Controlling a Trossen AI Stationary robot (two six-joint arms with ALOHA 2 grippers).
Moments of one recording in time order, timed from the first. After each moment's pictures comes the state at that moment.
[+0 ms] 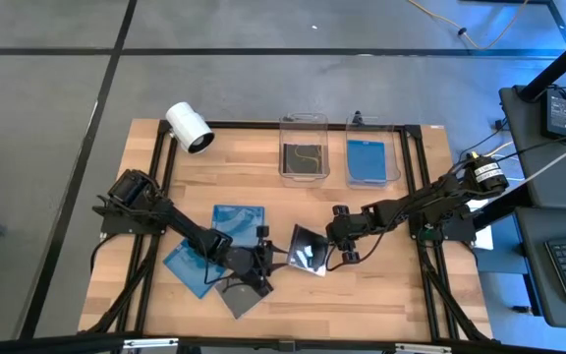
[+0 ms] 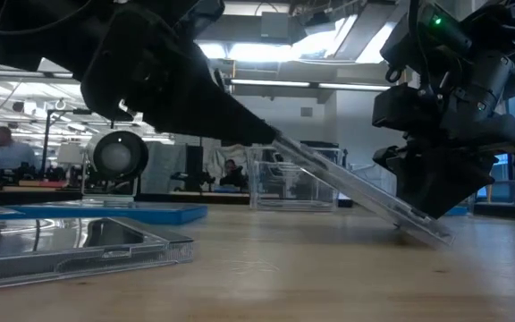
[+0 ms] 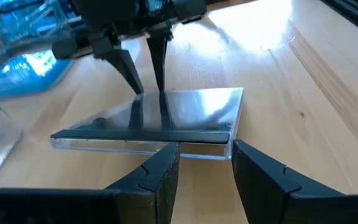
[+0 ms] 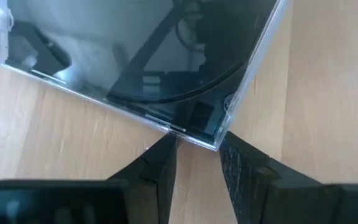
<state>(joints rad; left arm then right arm) -0.43 1.86 0.80 0.59 -0.53 -0.02 0.24 1.57 0.60 -0.04 0.00 0.10</state>
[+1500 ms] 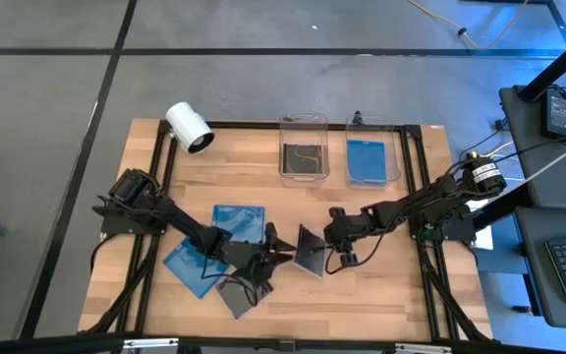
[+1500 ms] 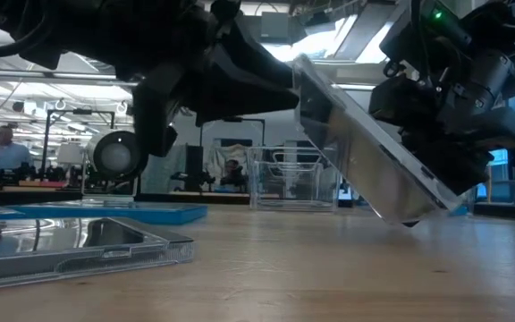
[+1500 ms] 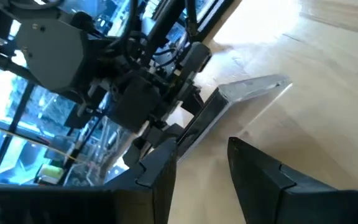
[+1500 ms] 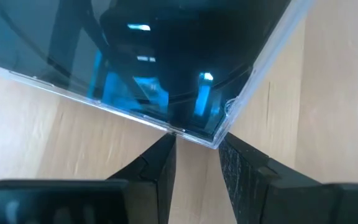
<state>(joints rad) -0.42 1.86 0.80 0.77 -0.54 0.76 0.24 1.57 0.60 0.03 0.00 0.07</state>
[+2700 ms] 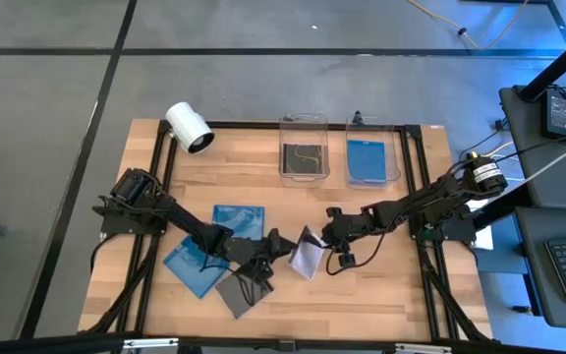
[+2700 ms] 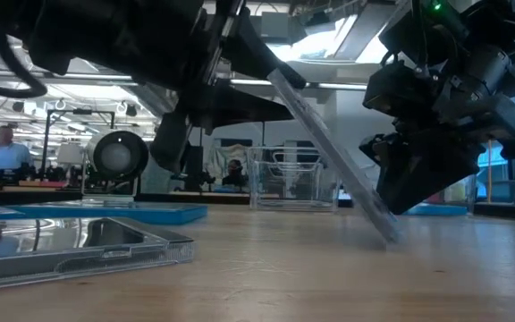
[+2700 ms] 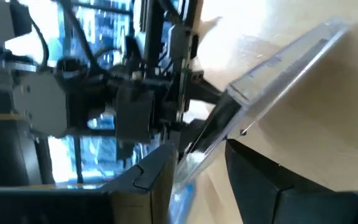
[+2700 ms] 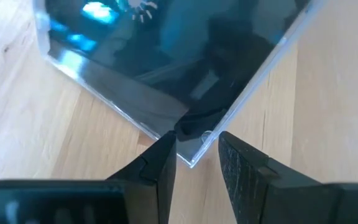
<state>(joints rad) -0.40 1.86 0.80 0.79 -0.54 1.26 0.24 1.57 0.60 0.07 0.00 0.04</state>
